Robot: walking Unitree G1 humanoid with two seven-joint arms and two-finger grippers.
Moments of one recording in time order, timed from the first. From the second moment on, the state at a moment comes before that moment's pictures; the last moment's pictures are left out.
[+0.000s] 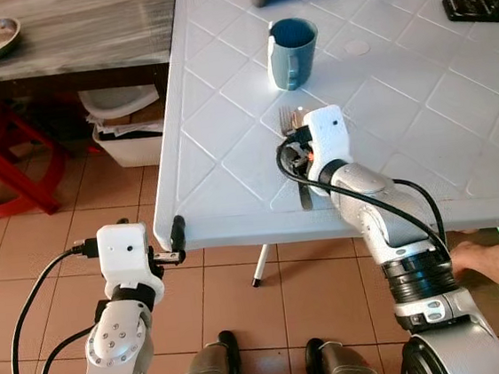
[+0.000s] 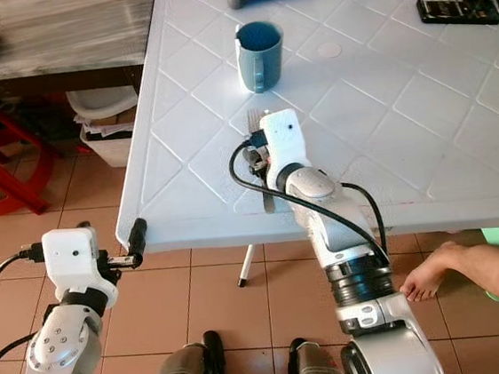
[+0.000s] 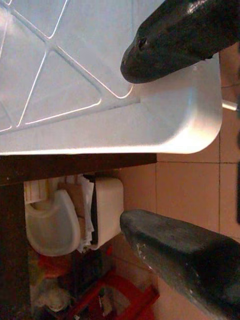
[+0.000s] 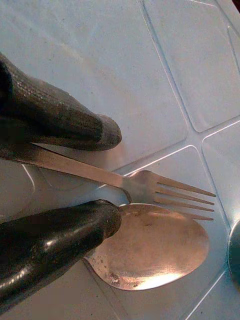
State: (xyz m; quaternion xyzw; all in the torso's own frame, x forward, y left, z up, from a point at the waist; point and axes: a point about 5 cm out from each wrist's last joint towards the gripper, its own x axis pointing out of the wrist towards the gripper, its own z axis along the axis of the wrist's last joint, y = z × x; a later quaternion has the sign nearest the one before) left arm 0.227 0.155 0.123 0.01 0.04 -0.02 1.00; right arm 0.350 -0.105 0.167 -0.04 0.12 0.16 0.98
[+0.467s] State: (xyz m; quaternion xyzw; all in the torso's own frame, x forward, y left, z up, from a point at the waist) left arm 0.228 0.155 0.123 0.01 0.03 -0.02 1.00; right arm 0.357 -0.093 0.175 -0.03 0.12 0.18 0.98
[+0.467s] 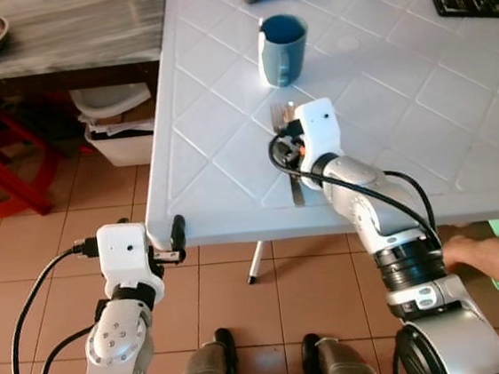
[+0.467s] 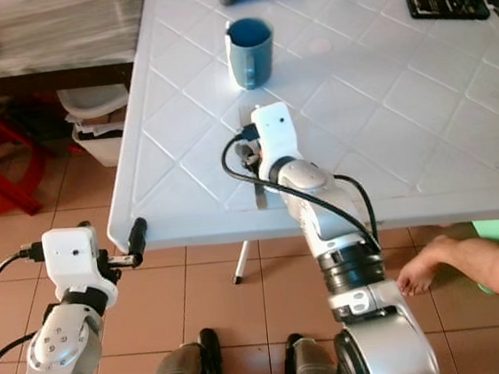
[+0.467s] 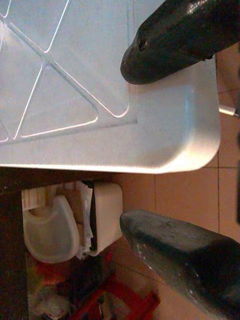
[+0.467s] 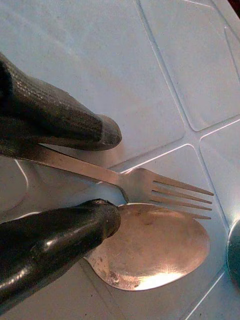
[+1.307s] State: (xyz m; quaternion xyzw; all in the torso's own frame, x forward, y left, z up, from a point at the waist) left arm 0.229 0.153 0.122 0.01 0.04 -0.02 1.00; right arm 0.355 -0.095 0.164 -0.04 0.13 0.22 0.97
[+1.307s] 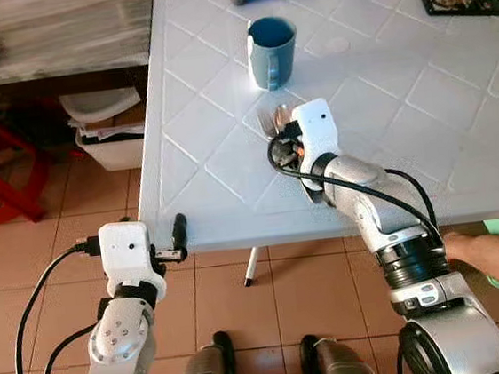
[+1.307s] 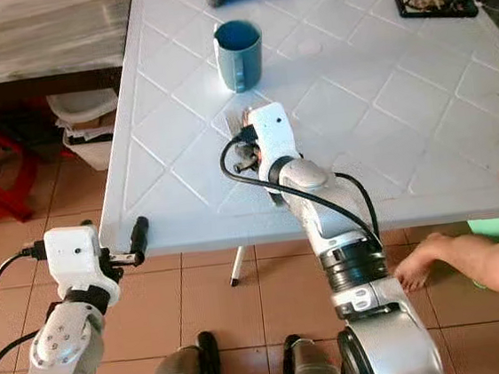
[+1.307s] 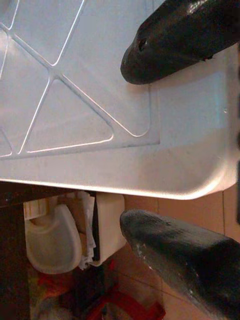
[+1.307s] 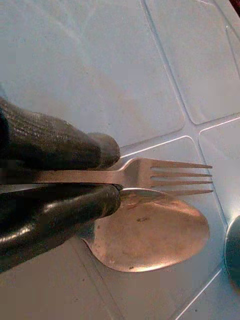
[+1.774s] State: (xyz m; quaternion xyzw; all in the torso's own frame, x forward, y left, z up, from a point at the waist) left arm 0.231 0.153 0.122 0.01 0.03 -0.02 1.00; right arm 0.350 -0.093 0.165 0.02 0.10 0.21 0.97
